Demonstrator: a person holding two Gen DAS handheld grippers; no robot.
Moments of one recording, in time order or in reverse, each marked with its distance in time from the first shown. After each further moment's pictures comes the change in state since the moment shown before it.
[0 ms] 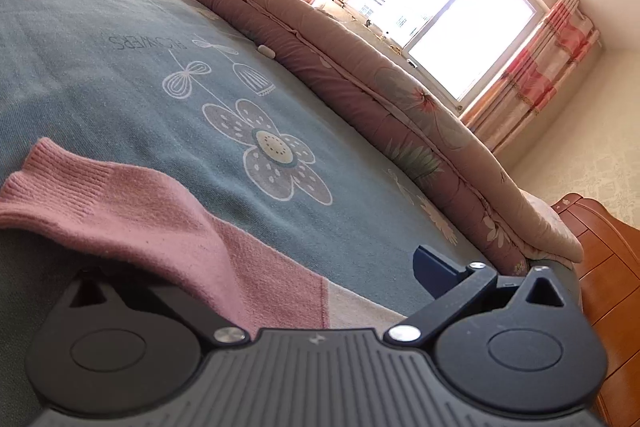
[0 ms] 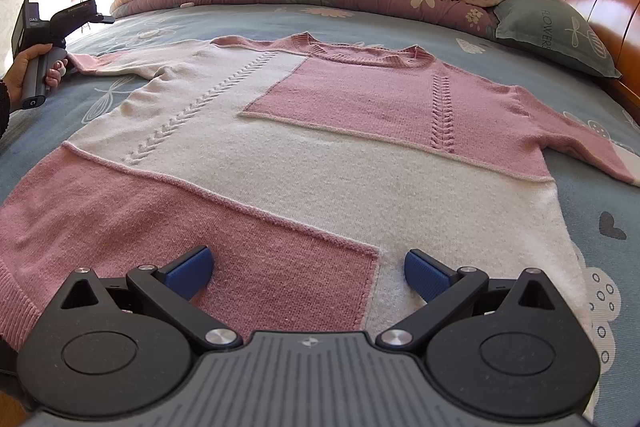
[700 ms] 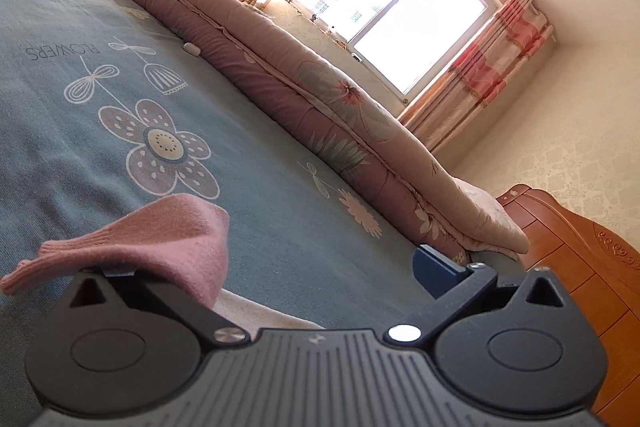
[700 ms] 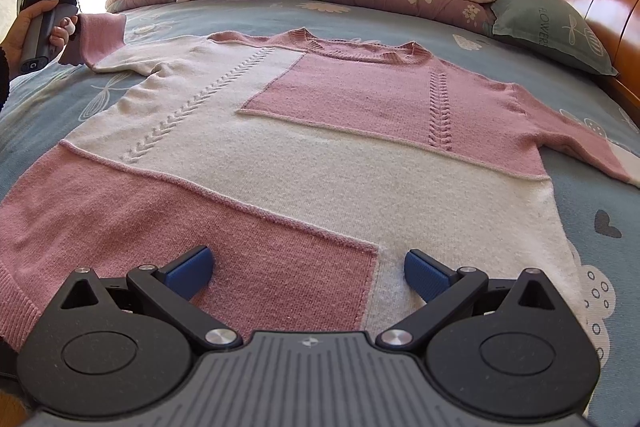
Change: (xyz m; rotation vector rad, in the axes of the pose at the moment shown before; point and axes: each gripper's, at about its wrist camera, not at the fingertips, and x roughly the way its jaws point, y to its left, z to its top) left arm -0.005 -0.080 0.000 0.007 0.017 -0.143; right arm -0.002 0.003 0.004 0.002 0.022 -0.016
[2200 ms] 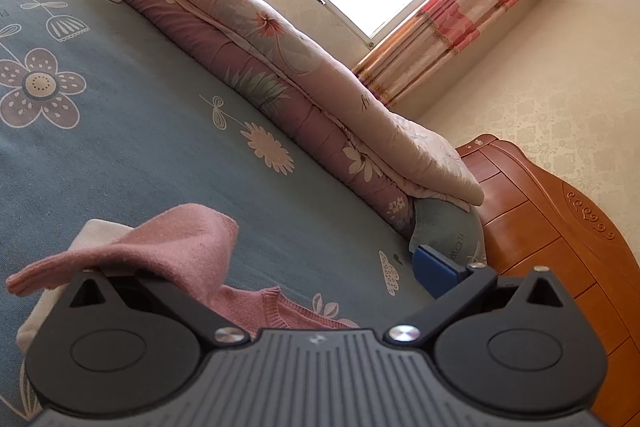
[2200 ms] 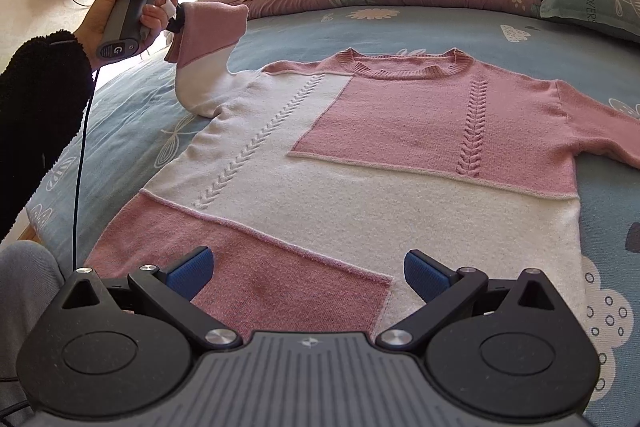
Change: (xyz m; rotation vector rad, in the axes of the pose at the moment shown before) left arm 0.035 -0.160 -0.036 -0.002 0.178 -0.050; right arm -0.035 -0.044 0.029 0.071 0.025 0.303
